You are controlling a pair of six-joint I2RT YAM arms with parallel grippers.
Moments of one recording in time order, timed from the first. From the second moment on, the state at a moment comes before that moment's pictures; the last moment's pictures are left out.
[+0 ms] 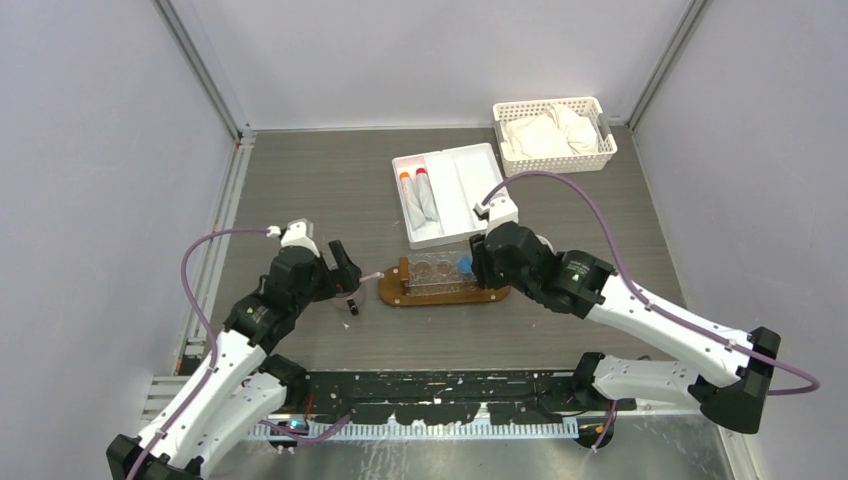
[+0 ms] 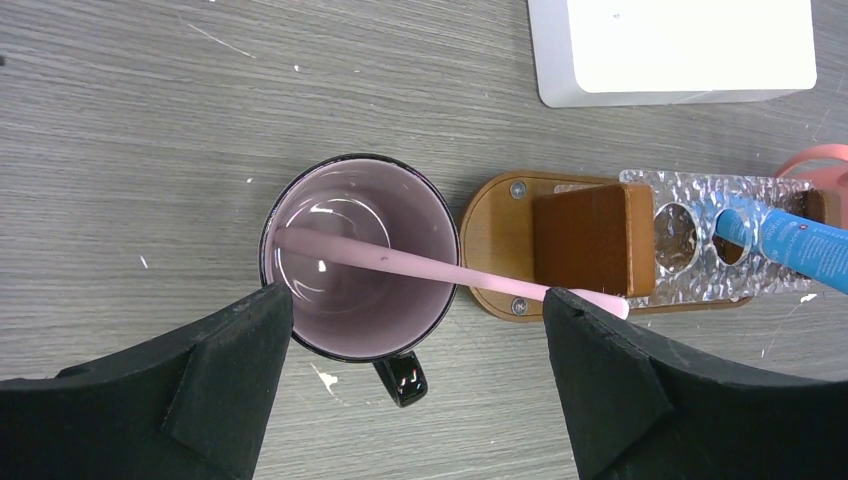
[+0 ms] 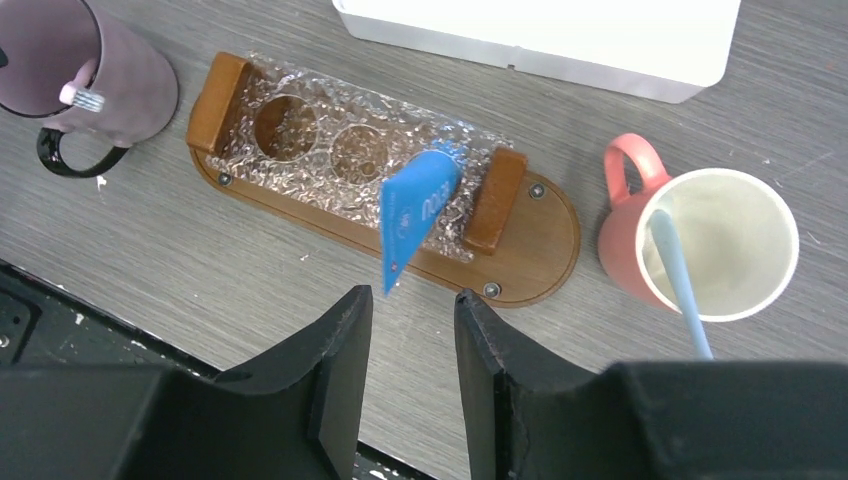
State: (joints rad) left arm -0.46 0.66 0.59 -0.54 -0.17 -0.61; right arm 0.95 1.05 1.05 -0.70 0.36 0.41
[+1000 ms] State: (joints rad) left arm -0.46 0.67 0.59 -0.54 -0.18 -0.63; right arm 1.01 1.15 1.03 -0.64 0.44 0.39
